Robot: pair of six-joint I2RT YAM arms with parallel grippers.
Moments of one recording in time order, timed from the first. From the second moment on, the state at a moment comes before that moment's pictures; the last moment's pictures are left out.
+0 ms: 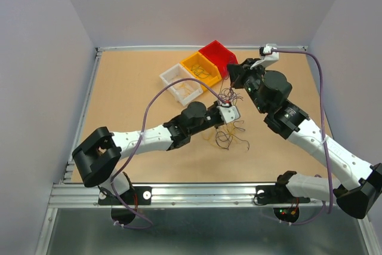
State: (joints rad) left arm -1.03 1.51 0.89 0.53 0.06 0.41; right arm 0.71 1.11 1.11 0.06 0.36 0.38
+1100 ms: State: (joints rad) left arm -1.29 1.69 0.79 0.35 0.31 0.71; right arm 0.72 1.39 1.89 0.00 0.60 0.03
